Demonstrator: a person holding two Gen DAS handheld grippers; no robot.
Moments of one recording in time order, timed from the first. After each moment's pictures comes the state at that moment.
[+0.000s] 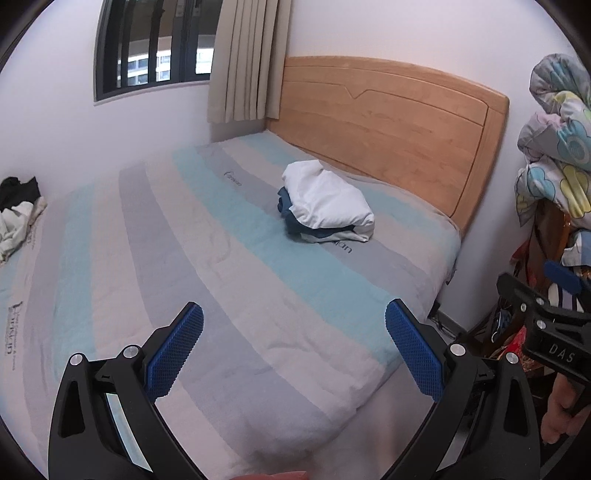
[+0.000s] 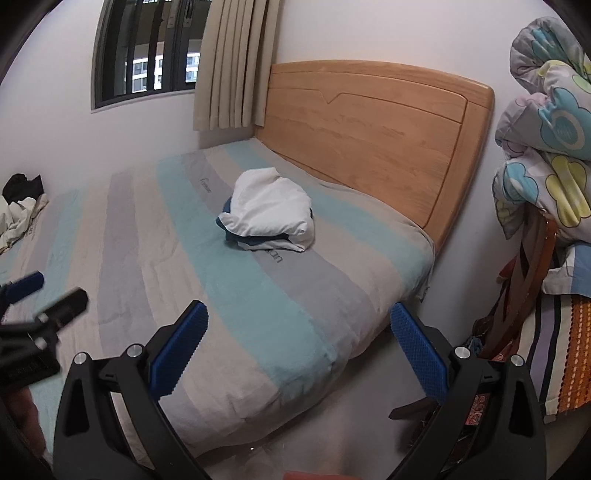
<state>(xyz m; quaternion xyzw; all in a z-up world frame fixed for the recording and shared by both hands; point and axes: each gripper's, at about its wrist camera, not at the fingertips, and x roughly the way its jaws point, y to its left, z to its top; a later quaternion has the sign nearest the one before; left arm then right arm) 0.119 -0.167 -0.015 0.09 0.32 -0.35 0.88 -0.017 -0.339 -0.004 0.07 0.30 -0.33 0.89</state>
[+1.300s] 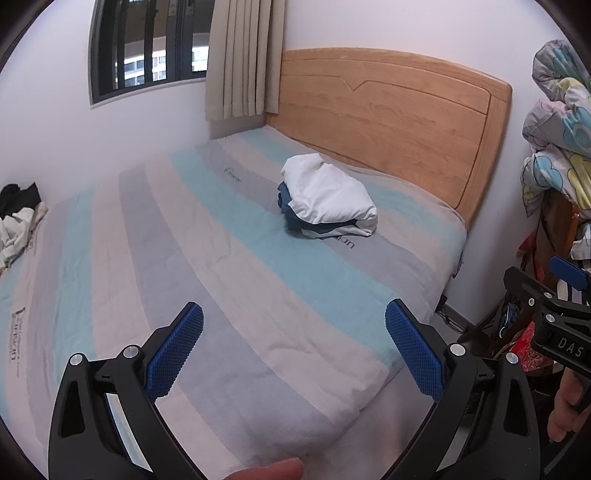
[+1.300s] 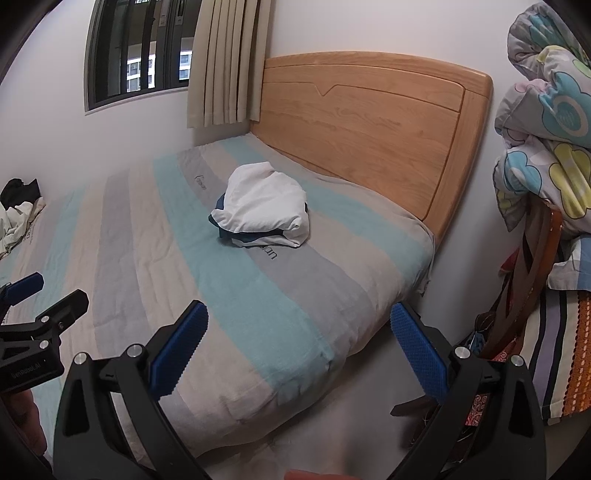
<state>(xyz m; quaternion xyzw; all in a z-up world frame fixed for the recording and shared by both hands) 0.122 -0.191 -0.026 0.11 0.32 -0.34 0.88 -0.011 -0.361 -0.010 0.08 0.31 -0.33 0.89</state>
